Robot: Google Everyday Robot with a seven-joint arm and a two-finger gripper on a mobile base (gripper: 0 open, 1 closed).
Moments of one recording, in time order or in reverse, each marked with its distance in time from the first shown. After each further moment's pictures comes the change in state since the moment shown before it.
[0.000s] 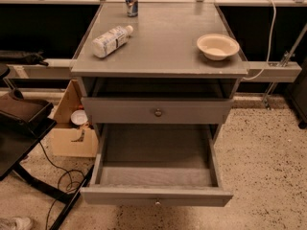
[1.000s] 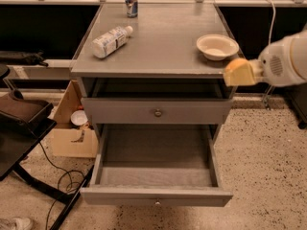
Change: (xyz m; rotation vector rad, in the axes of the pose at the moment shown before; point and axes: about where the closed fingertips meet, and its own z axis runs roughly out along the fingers) arm 0.204 0.069 -0.081 -0.137 0.376 0.076
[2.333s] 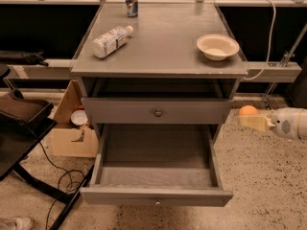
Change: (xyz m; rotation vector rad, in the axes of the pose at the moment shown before) arm 0.147 -0.119 0.129 -0.226 -0.187 0.113
